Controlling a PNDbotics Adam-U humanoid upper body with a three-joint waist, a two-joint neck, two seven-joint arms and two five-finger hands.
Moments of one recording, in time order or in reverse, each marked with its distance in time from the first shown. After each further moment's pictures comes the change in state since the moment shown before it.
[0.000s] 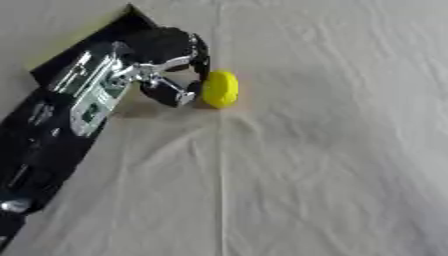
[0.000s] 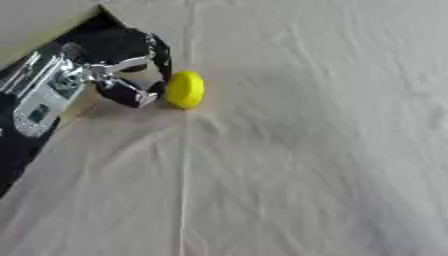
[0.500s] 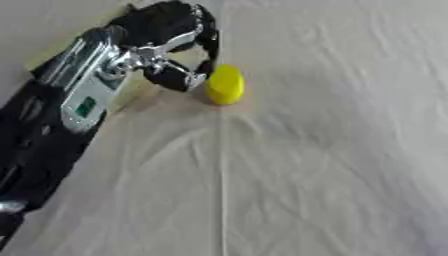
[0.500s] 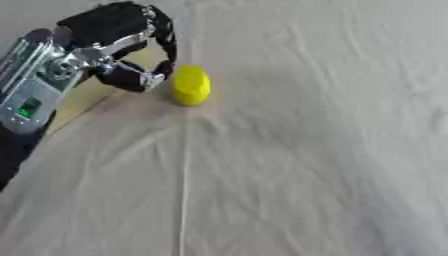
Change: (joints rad) left arm -0.002 0.002 0.001 -0.077 0.021 0.052 0.014; right arm 0.000 0.001 0.000 0.000 -0.002 0.001 0.001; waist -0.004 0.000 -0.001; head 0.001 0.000
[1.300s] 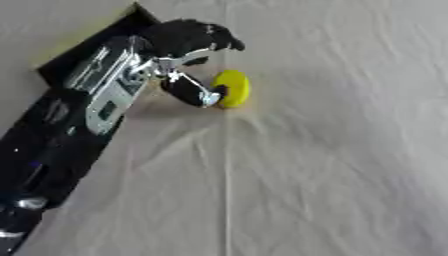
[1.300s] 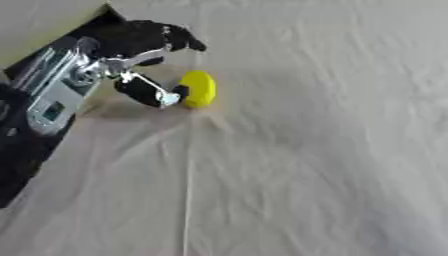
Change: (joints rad) left arm -0.005 -0.054 -0.008 0.106 -0.074 -0.012 -0.070; right arm -0.001 0.009 0.011 0.000 -0.009 0.008 0.014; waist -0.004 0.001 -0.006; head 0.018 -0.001
